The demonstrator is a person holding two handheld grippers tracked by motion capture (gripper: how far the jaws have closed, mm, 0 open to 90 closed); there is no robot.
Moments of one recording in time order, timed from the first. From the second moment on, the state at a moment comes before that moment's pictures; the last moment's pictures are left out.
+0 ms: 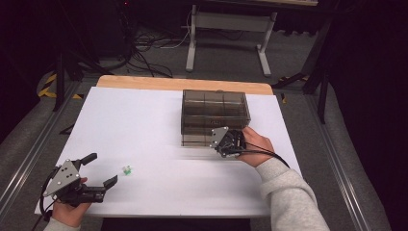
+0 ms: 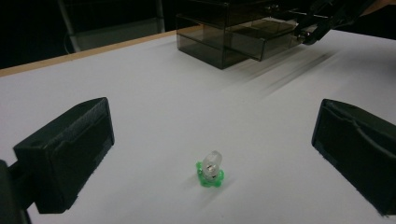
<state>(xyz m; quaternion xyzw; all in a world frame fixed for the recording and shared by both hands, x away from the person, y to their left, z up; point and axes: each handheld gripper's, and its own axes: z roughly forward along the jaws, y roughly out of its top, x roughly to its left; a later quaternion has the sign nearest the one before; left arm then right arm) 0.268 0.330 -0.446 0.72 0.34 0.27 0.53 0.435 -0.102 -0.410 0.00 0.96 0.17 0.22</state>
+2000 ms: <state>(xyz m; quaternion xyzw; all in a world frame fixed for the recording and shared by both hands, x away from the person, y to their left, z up) 0.271 0.331 -0.449 0.72 0.33 0.28 0.54 0.407 -0.086 -0.371 0.14 0.88 0.42 0.18</state>
